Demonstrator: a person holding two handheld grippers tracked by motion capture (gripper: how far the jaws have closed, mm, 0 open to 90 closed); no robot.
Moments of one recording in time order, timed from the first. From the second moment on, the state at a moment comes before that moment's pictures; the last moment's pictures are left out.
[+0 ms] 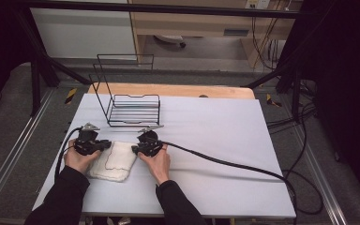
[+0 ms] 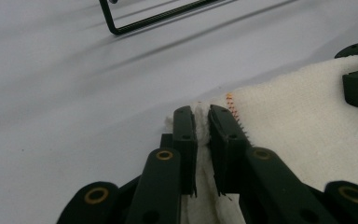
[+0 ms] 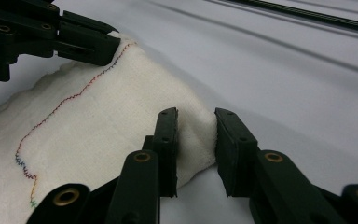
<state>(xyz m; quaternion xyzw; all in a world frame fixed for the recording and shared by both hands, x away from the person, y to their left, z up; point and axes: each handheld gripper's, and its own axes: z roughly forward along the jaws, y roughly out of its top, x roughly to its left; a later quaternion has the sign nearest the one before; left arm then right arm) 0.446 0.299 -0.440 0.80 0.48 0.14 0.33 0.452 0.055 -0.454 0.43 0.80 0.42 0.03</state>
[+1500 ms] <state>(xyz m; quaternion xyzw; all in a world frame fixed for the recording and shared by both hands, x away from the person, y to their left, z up) 0.398 0.319 -0.384 0.75 0.44 0.20 0.45 0.412 0.044 -0.395 0.34 0.78 0.52 0.10</state>
